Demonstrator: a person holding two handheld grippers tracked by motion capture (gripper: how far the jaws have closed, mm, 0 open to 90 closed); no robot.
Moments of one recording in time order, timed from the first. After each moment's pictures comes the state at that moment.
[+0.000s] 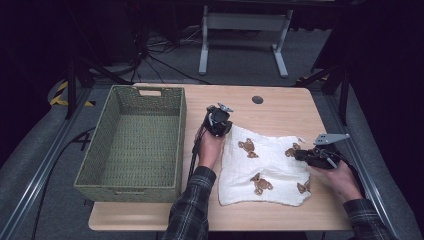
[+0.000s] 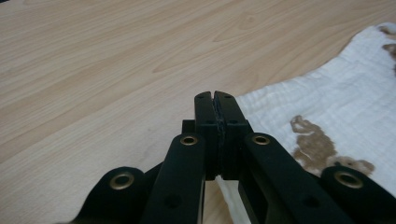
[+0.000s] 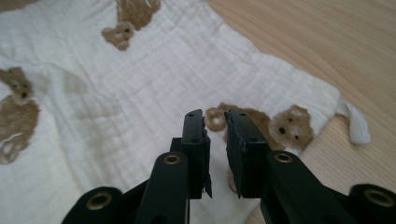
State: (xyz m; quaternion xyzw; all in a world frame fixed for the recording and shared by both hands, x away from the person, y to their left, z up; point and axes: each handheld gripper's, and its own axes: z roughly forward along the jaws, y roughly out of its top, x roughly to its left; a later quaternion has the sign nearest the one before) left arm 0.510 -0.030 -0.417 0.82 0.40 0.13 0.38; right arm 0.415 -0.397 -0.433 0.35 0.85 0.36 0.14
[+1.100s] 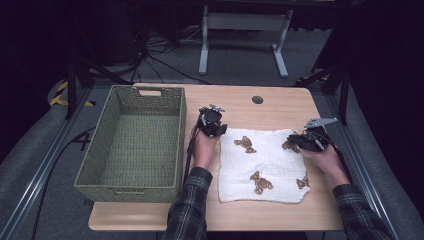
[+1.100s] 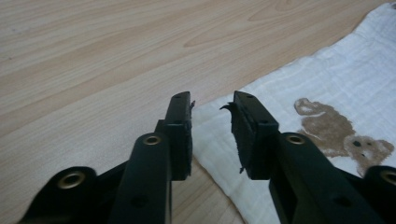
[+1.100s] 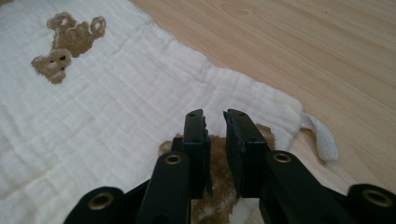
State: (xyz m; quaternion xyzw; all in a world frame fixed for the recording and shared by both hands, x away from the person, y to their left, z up) left arm 0.516 -0.011 -0.432 0.81 0.43 0.12 0.38; right arm 0.475 -0.388 -0.437 0.38 0.84 0.36 0.16
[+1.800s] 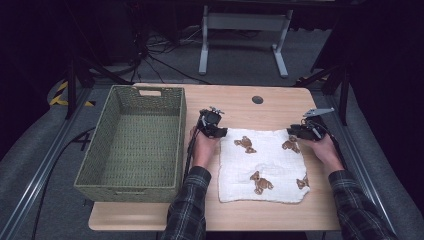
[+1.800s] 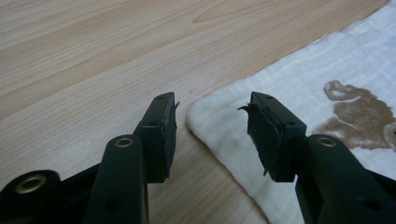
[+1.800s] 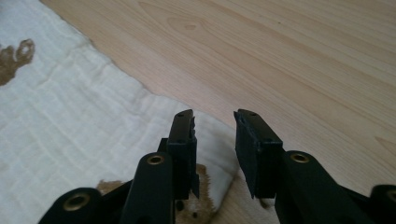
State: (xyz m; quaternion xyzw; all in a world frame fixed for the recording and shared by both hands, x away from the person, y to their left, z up) left arm 0.530 -0.013 -0.450 0.82 0.44 0.11 0.35; right arm 0.520 -0.400 -0.442 0.41 0.83 0.34 0.17
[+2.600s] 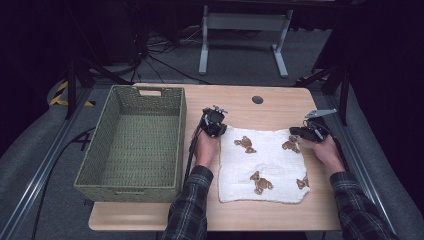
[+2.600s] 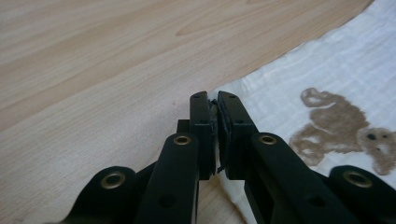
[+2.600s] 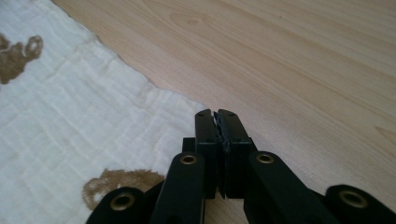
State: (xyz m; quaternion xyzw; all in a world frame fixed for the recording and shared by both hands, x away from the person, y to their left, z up) left arm 0.522 -0.019 -0.435 0.83 0.42 0.12 0.36; right arm 0.512 -0.402 -0.439 0.41 0.83 0.35 0.17
